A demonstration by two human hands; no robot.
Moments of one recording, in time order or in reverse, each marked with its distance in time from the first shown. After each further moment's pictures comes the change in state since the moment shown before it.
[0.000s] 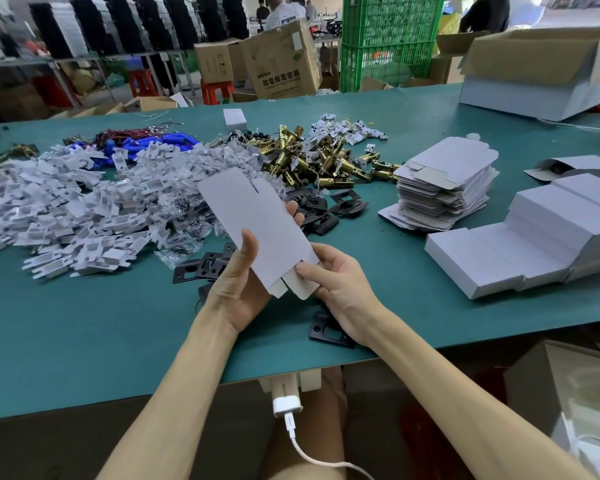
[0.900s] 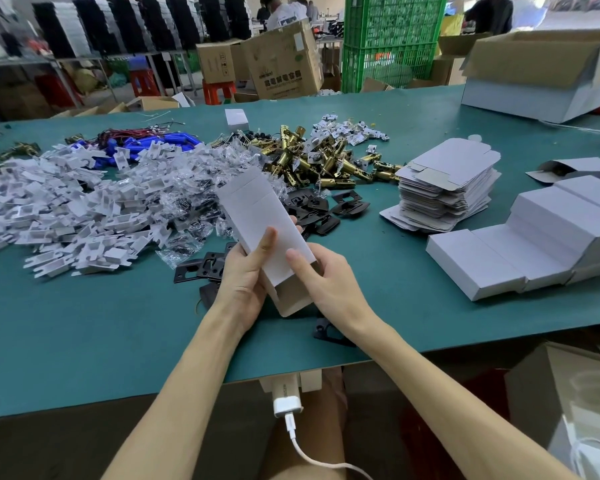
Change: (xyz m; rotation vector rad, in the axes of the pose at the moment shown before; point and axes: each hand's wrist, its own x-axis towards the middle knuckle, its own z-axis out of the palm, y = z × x) left_hand 0.008 -0.010 -0.001 0.113 0.402 0.079; right_hand -0.004 -0.004 0.016 -0.548 0.034 -0.224
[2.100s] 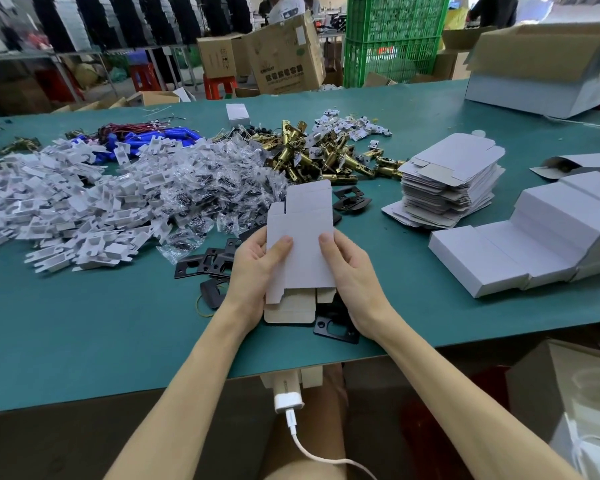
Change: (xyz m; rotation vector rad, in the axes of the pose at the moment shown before) left_hand -0.001 -0.009 0.005 0.192 -0.014 0.048; right_hand 0.004 0.015 -0.018 0.204 0.067 0.035
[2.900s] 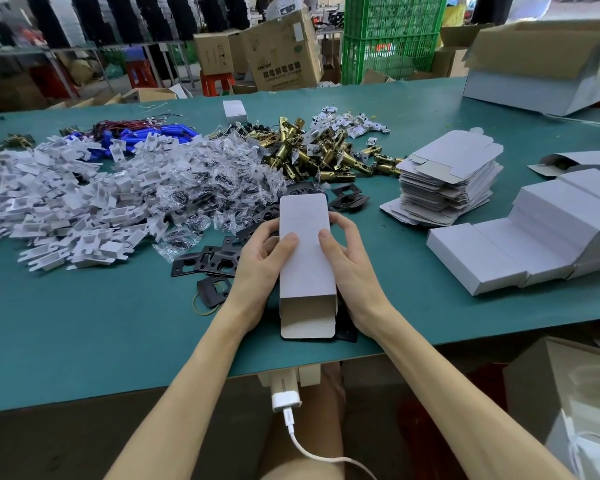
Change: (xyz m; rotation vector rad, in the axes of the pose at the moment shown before) left_hand -0.003 -0.002 0.005 0.094 -0.044 0.036; right_hand 0.001 -0.003 0.000 0.145 0.001 0.063
